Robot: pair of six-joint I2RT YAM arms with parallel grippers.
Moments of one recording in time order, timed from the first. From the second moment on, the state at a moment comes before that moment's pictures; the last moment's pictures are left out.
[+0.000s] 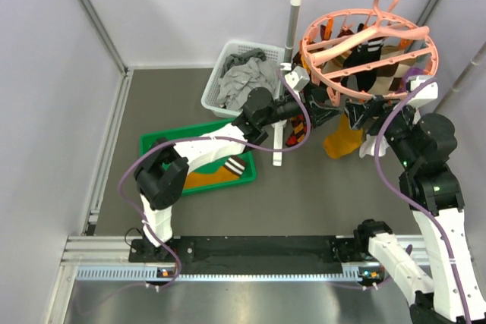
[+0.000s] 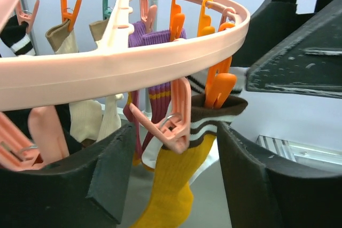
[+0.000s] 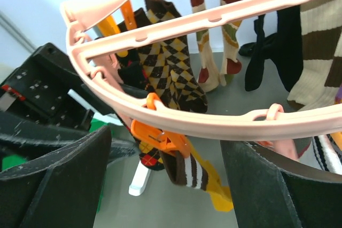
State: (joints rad) left arm -0.87 1.89 1.45 0.81 0.51 -0.32; right arm 0.16 0.70 1.08 -0.42 -0.08 0.25
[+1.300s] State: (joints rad) left arm -1.08 1.81 1.40 0.64 0.01 -0.03; right arm 0.16 0.80 1.22 -0.61 -0.35 0.27
